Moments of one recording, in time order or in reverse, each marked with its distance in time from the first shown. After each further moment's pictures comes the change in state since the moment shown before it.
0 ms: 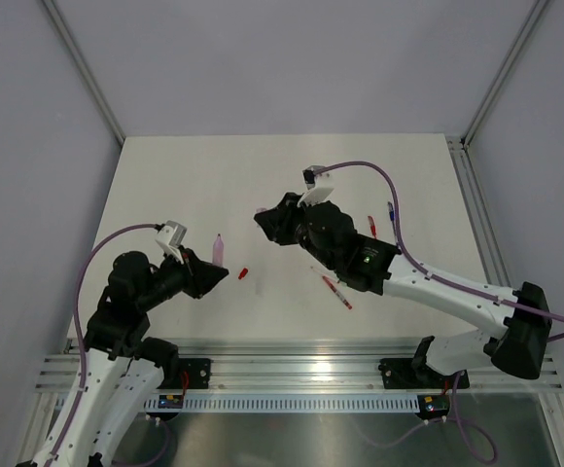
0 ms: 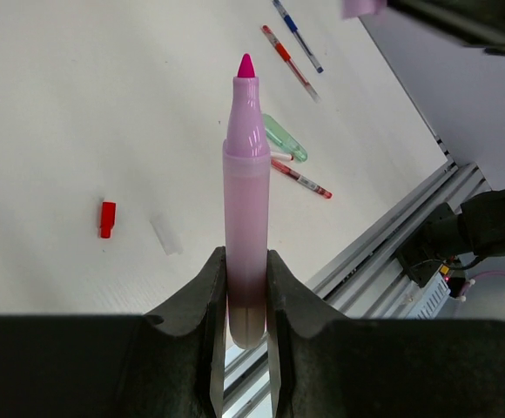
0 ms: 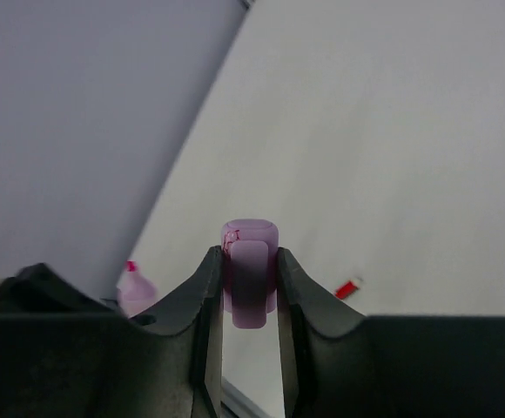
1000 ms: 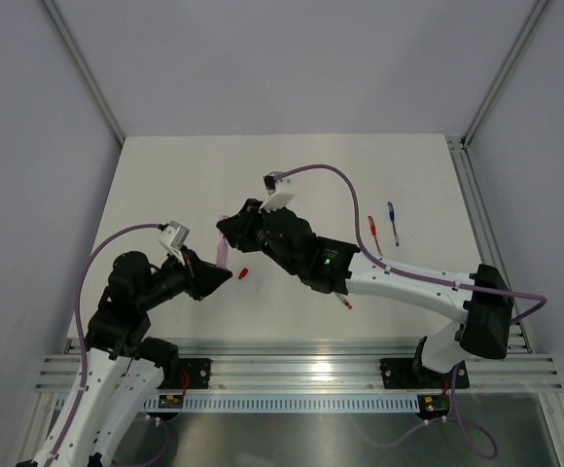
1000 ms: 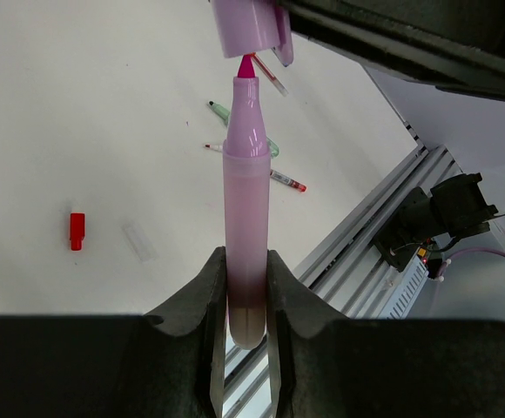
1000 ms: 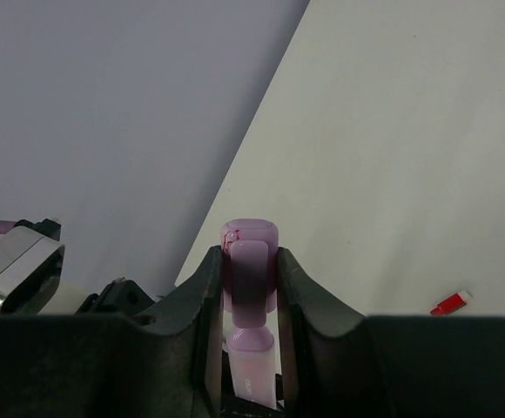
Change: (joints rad) left arm 0.000 0.002 -0.012 0.047 0.093 -0.004; right arm 0.162 0.180 0.180 0.087 0.073 0.092
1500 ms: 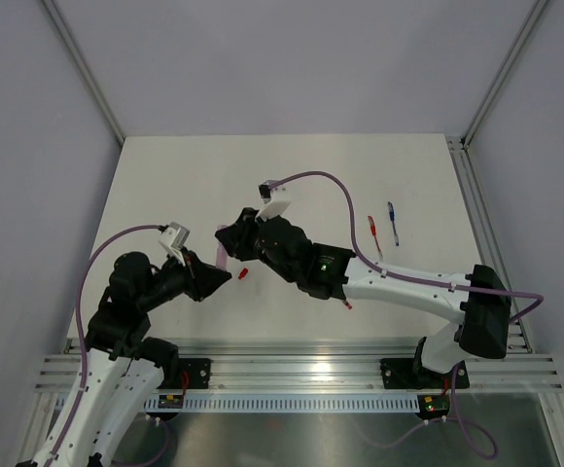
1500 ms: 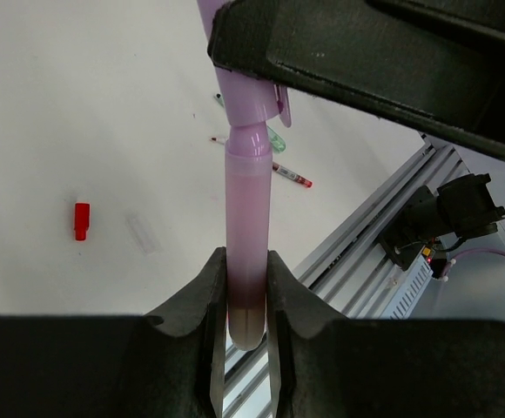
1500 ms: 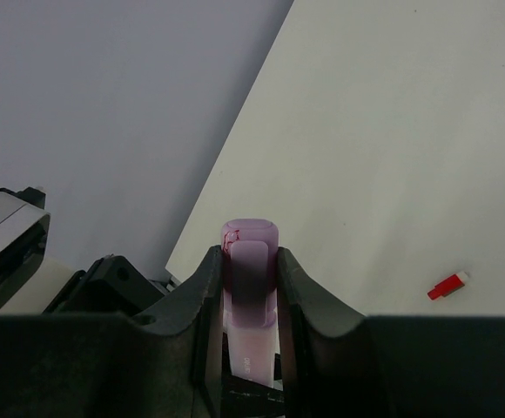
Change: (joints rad) left arm -0.001 -0.003 0.000 -0.022 -0.024 0.000; right arm 0.031 0.010 -0.017 -0.014 0.008 0.001
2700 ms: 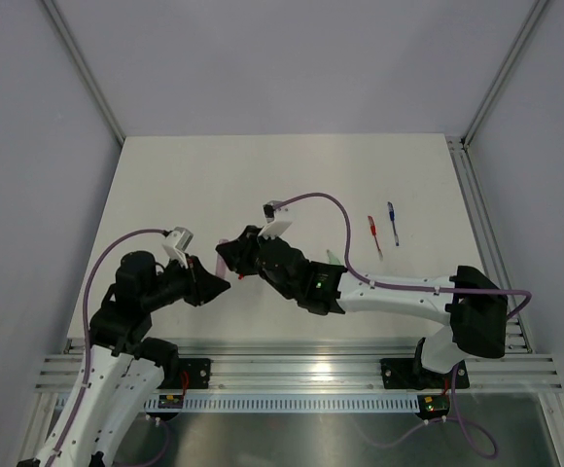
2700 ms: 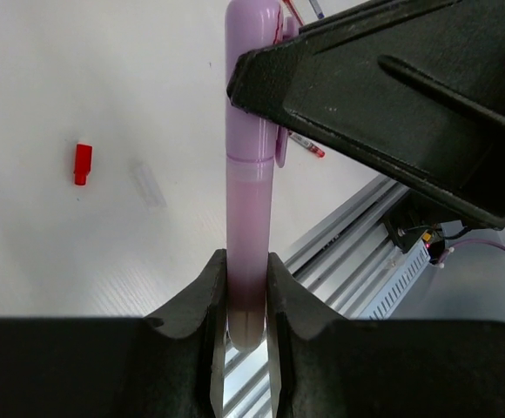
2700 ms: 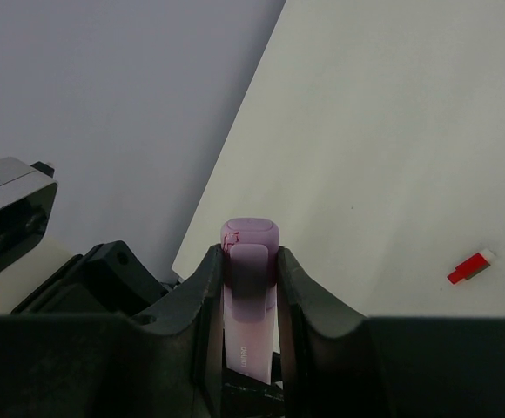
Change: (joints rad) left arm 0.026 0.010 -0.002 -0.122 -0.006 -0.013; right arm 0.049 0.017 -0.164 0.187 0.045 0.081
